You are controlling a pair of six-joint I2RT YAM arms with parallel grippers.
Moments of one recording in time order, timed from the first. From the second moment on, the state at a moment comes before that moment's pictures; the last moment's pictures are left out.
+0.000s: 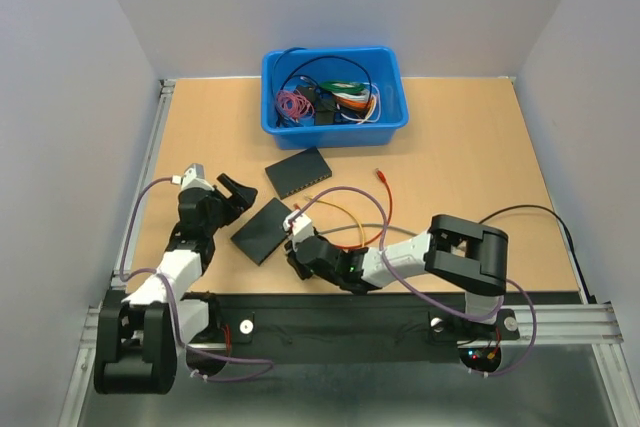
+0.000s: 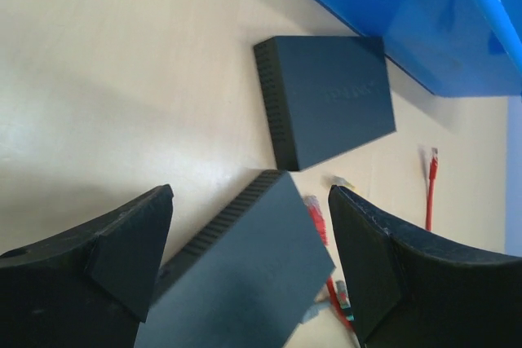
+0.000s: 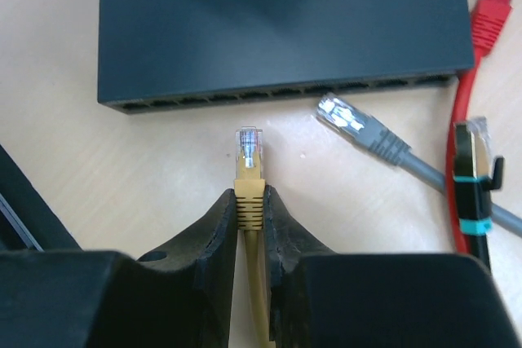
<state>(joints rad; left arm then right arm) -0.06 0.98 0.26 0.28 0.17 -0.74 1.29 1.85 0.85 0.43 0.36 0.40</state>
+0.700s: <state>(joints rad) 0.04 1.13 0.20 0.49 0.45 -0.78 1.29 1.92 0.97 0.37 0.37 0.42</state>
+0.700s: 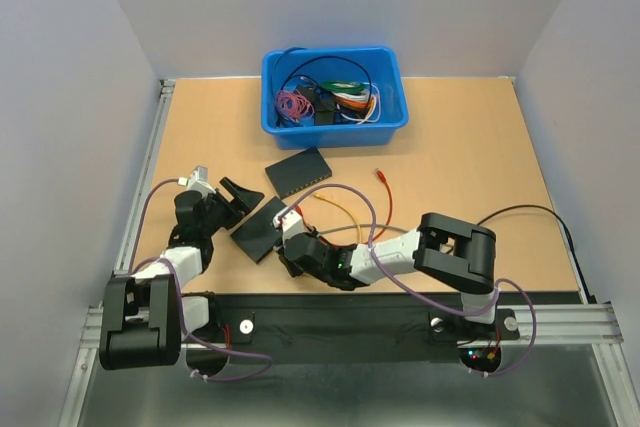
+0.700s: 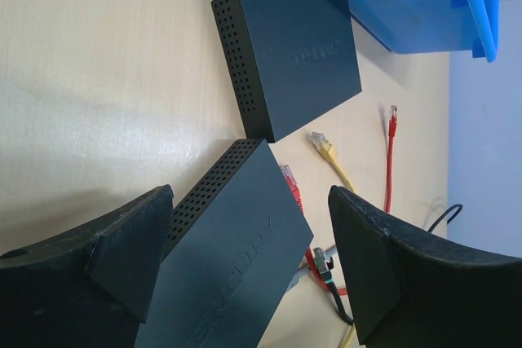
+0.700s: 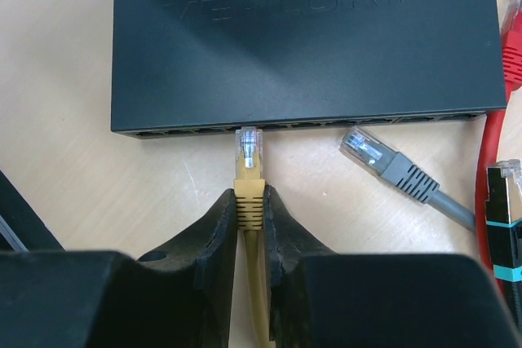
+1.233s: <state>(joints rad) 0.04 1.15 0.20 0.50 0.46 -0.78 1.29 1.91 0.98 0.32 0.38 0.43</state>
